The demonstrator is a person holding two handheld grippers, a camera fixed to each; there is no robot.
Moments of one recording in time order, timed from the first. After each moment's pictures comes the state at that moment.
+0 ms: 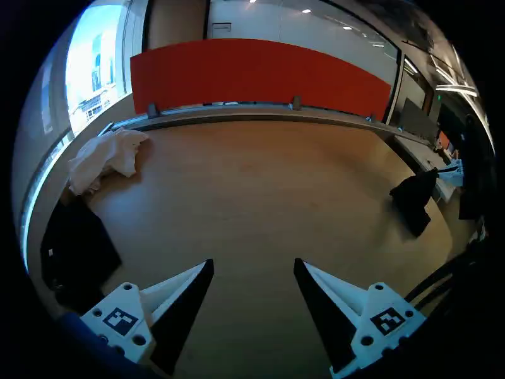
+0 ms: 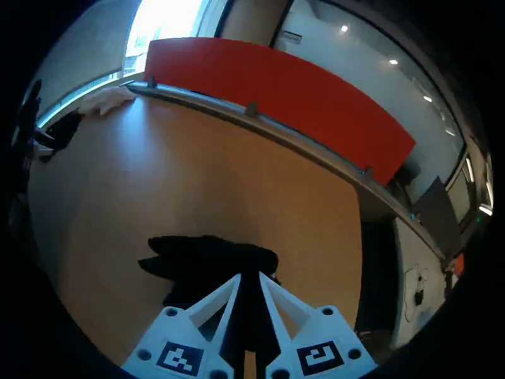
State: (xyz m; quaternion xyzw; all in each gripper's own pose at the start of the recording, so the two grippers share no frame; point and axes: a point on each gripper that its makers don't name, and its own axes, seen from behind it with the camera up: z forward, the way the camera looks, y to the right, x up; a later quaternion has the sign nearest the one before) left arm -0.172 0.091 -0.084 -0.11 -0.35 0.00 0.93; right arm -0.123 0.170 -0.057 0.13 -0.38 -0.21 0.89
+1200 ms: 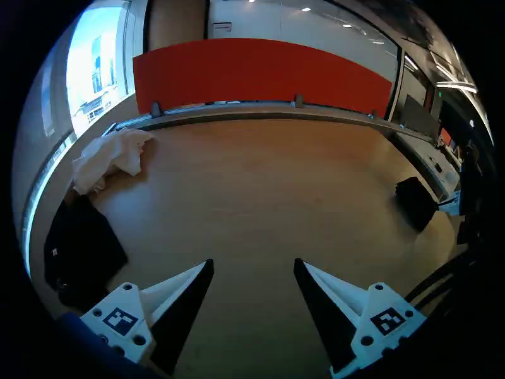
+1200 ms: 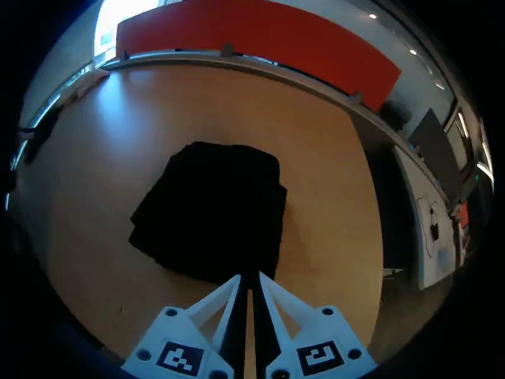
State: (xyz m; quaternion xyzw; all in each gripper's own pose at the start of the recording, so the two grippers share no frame) left arm -0.173 0.080 -0.092 -0.11 -0.36 0.01 0.93; right arm -0.220 0.220 -0.141 0.06 -0.48 -0.16 0.86
